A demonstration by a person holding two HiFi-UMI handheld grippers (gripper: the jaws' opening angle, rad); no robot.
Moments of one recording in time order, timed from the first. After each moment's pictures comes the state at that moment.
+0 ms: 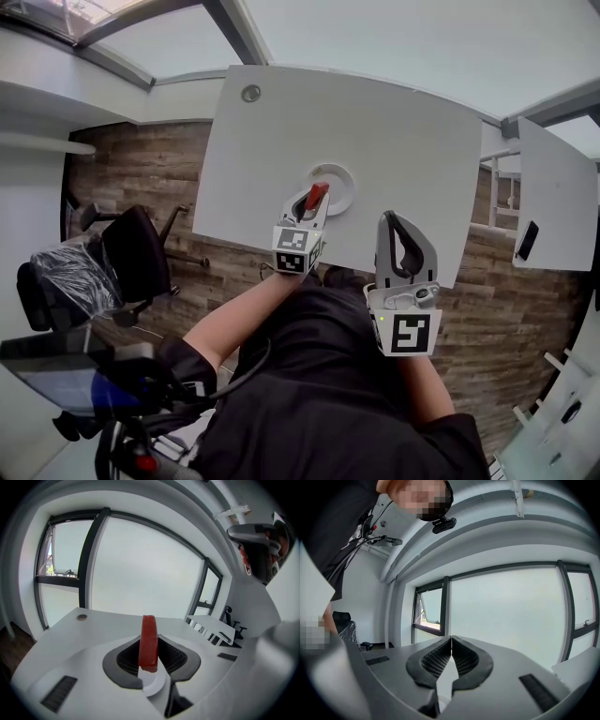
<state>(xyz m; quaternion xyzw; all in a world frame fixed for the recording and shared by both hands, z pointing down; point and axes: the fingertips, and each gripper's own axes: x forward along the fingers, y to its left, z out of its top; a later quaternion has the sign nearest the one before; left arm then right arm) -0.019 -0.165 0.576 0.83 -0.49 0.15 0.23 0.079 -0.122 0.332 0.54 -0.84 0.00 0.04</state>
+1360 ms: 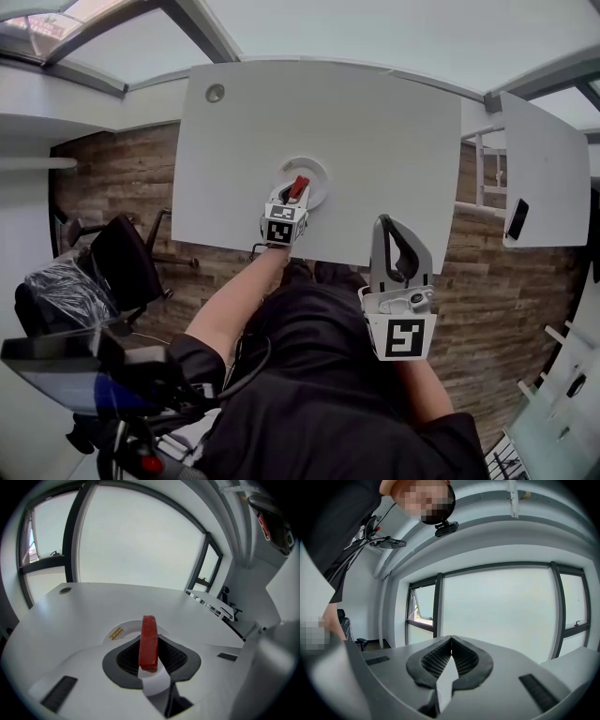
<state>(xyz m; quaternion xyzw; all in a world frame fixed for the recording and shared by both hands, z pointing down) 0.001 -0.177 0.707 0.82 -0.43 0.27 0.28 0.124 -0.119 0.342 0.57 -0.82 0.00 0.06</state>
